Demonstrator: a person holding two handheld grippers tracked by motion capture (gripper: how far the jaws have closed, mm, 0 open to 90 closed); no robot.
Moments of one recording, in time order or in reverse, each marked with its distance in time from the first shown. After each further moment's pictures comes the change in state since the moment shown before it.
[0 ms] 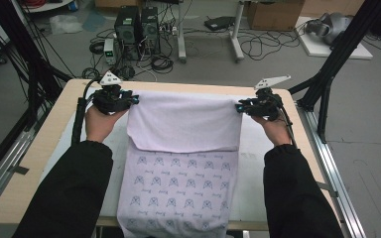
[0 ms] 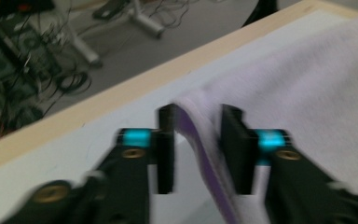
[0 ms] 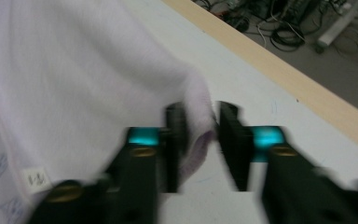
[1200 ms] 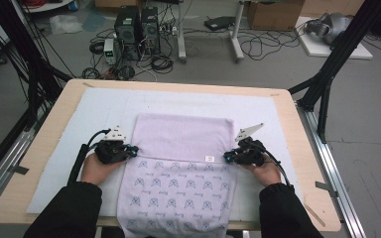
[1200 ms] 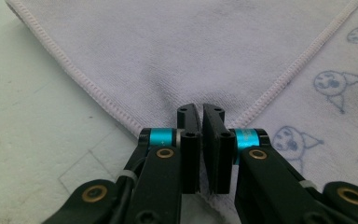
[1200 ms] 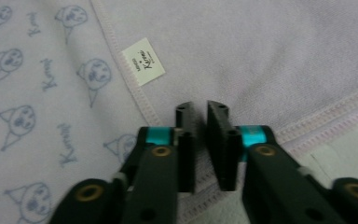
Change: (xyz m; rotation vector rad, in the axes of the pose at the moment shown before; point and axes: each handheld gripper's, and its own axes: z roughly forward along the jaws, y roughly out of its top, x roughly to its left) left arm -0.043 -0.127 0.002 0.151 -0.243 0.099; right arm 0.073 -0.101 0.043 0.210 0.214 -0.062
